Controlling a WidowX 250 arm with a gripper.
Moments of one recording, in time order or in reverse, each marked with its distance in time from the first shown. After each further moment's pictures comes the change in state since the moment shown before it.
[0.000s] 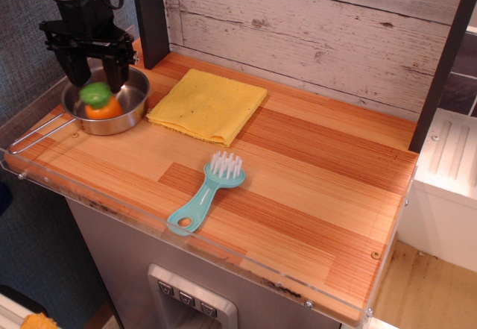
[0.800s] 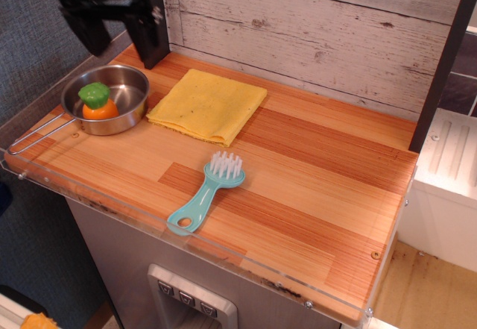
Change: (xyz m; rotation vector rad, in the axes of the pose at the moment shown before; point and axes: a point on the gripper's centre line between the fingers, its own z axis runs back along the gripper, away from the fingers) arm -0.011 -0.059 0.061 -0.179 -0.095 -0.102
